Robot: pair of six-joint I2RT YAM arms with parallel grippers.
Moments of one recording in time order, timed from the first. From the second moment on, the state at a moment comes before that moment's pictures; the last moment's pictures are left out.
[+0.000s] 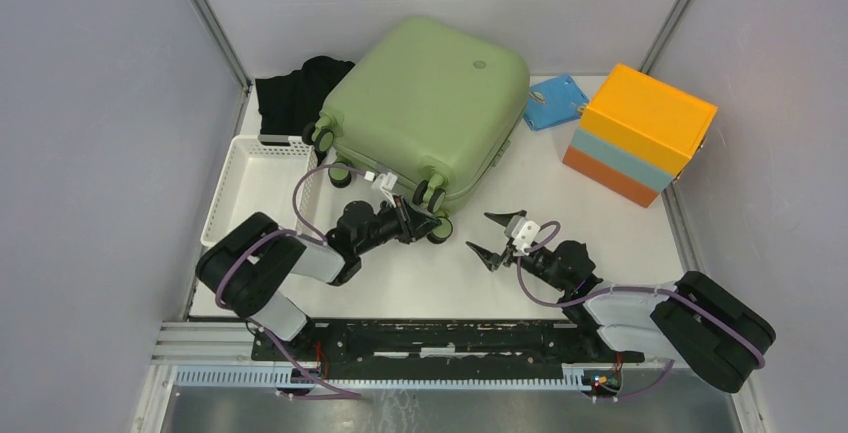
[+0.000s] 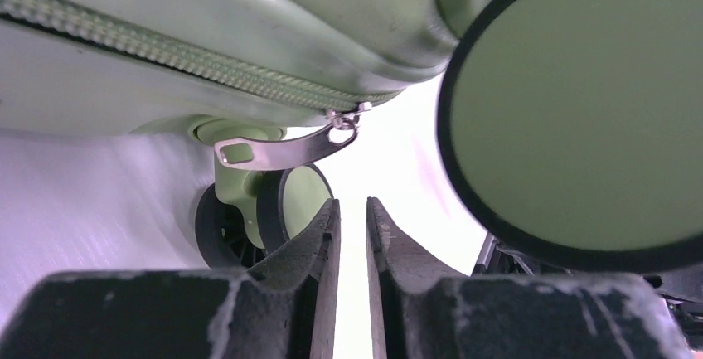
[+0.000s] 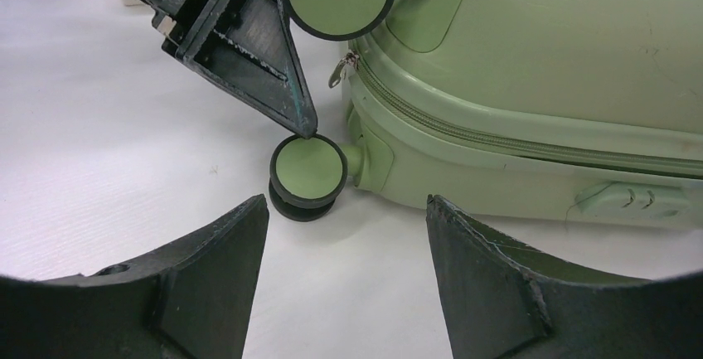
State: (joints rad) left arm -0.65 1.59 0.32 1.07 0.31 -0.79; right arm 0.73 1.14 0.01 1.19 -0.25 -0.22
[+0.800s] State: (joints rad) left arm -0.65 1.13 0.31 0.57 0.15 -0.42; right arm 0.78 1.16 0.01 1.19 -0.19 -0.23
